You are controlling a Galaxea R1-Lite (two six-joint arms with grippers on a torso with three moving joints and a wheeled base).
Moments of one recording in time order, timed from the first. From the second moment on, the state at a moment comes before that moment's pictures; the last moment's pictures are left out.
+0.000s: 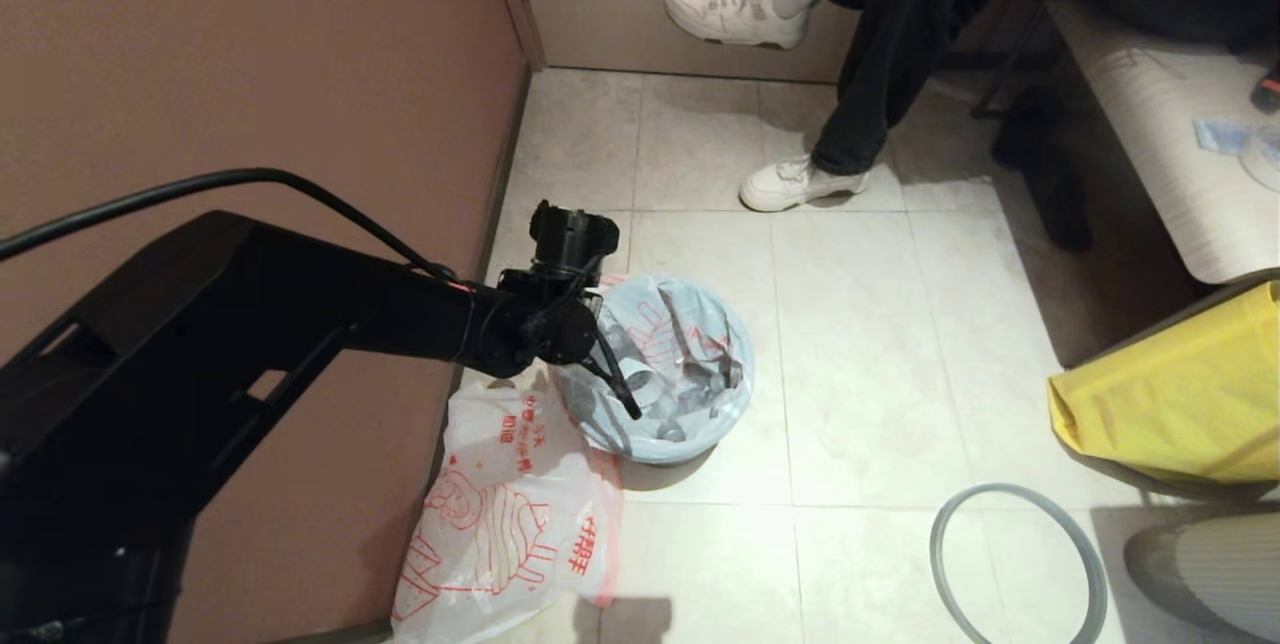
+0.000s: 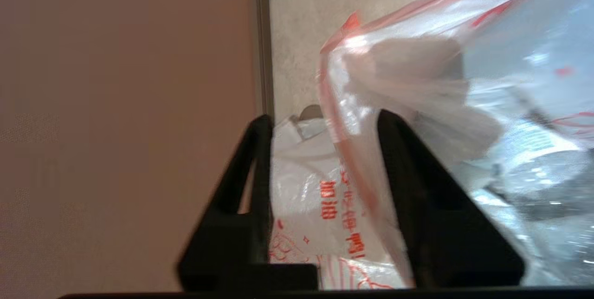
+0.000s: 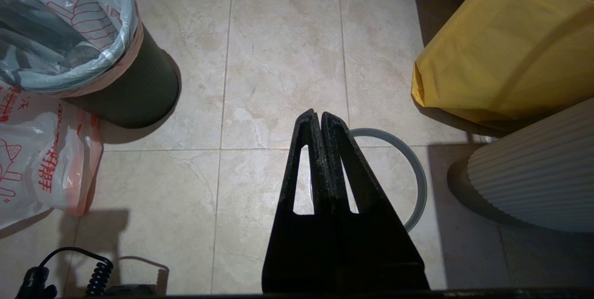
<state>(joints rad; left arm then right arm) -0.48 2.21 -1.53 -0.22 0.81 0.13 0.00 0.00 0.00 -0.04 -0.02 0.02</state>
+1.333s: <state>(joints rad) -0.38 2.56 -1.92 0.15 0.50 -0.44 0.00 0.00 0.00 -0.04 -0.02 0.02</state>
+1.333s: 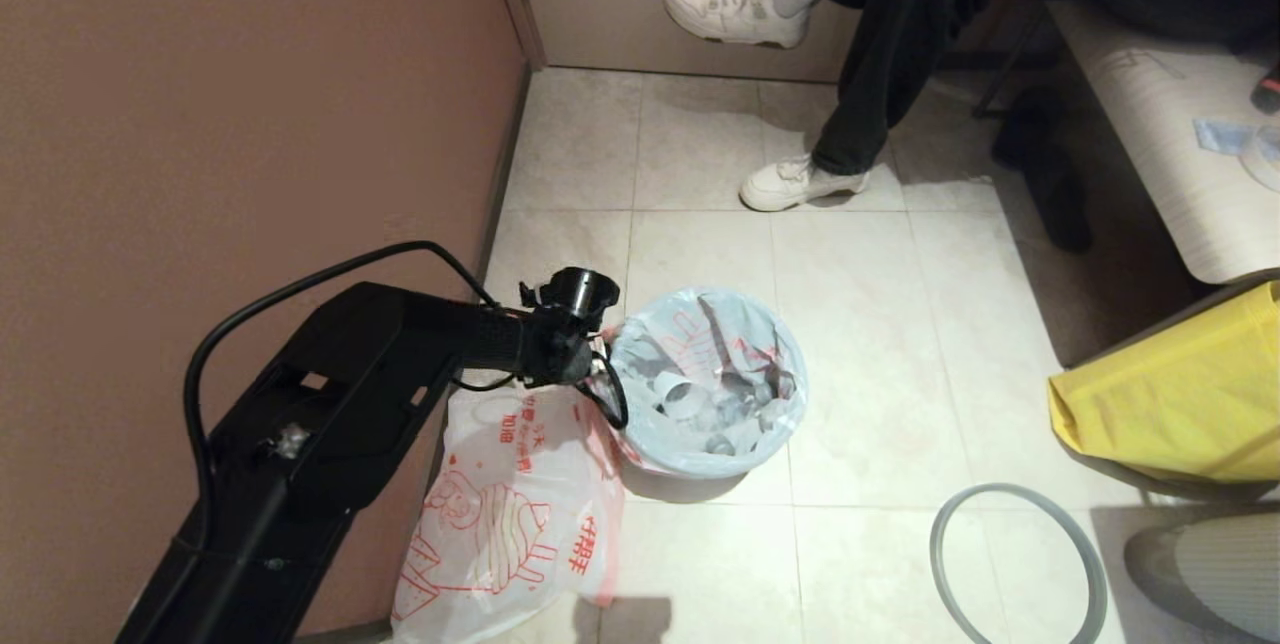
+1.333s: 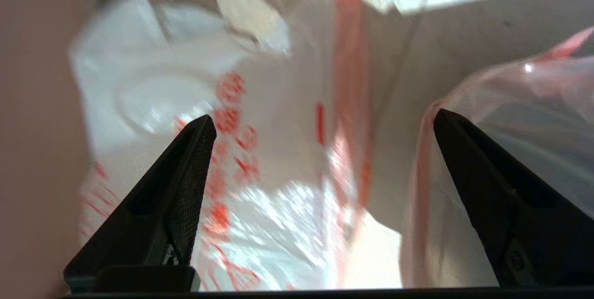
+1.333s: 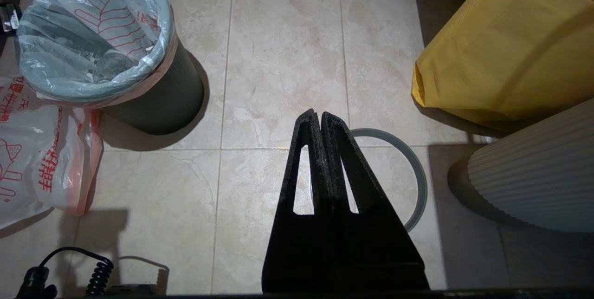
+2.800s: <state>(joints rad) -0.39 2.55 -1.93 0.31 0.76 -0.42 0.00 0.00 0.00 -0.04 -0.02 0.02</state>
